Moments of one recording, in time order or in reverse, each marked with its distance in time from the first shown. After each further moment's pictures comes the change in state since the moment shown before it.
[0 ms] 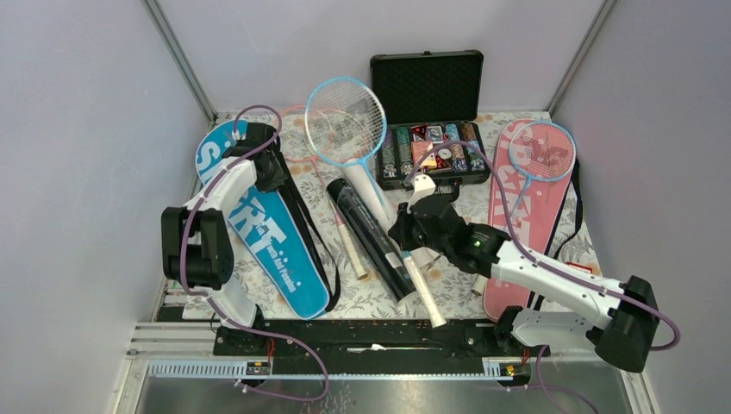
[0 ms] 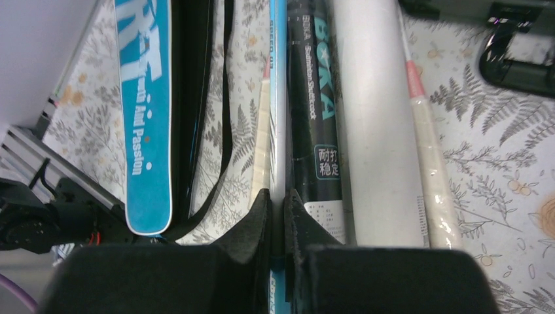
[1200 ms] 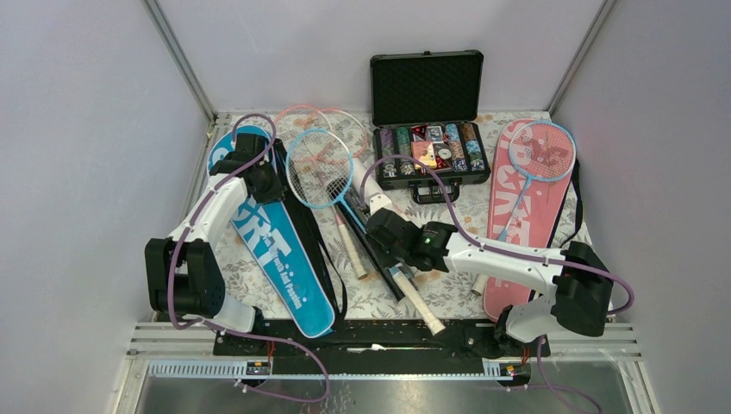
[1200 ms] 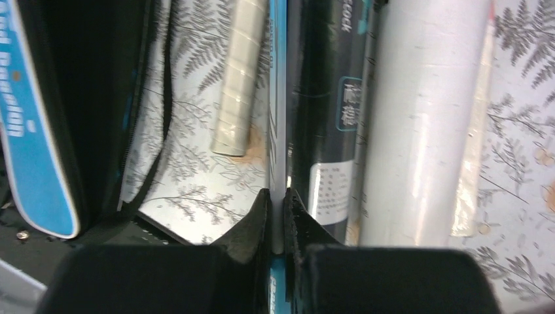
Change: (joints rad) left arm 0.003 -0.236 -0.142 -0.037 0.194 0.053; right arm 0.148 0.330 0.161 -0.177 0.042 -0.078
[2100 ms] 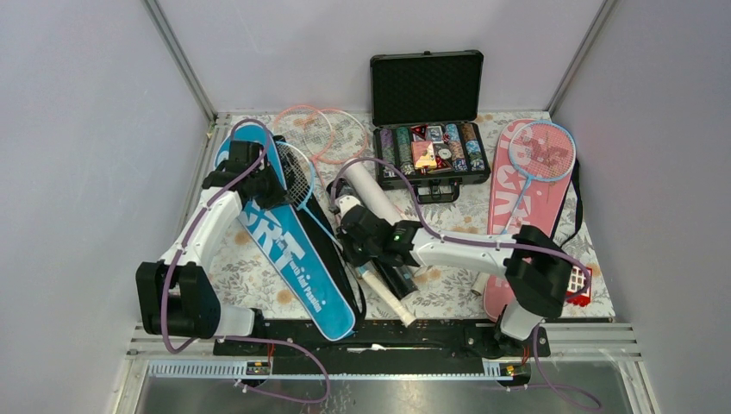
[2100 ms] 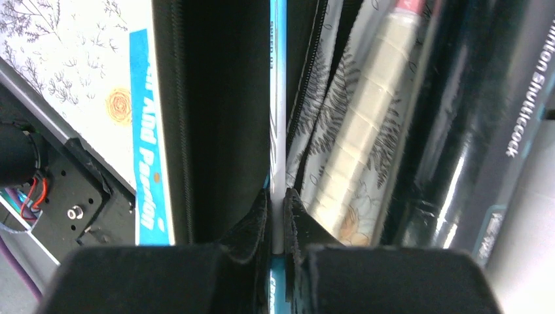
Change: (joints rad) left arm 0.000 -0.129 -0.078 0.020 0.175 -0.056; right arm 0.013 0.231 0.091 0.235 -0.164 -0.017
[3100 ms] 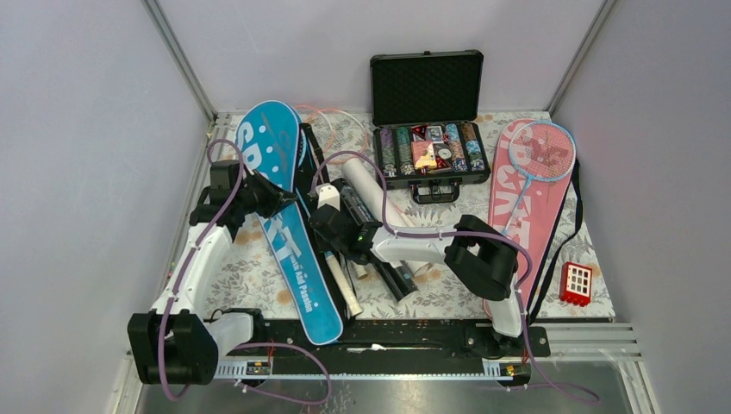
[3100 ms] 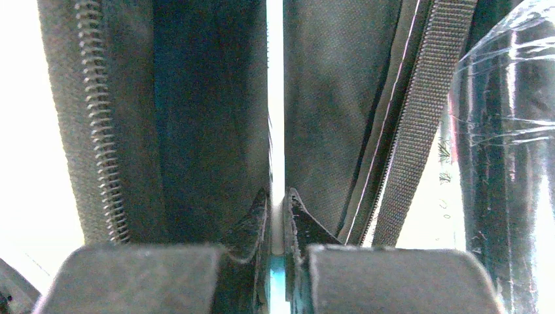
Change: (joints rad) left arm 0.067 -0.256 -0.230 0.227 0.204 -0.325; right arm 0.024 0.317 0.207 0.268 0.254 0.137
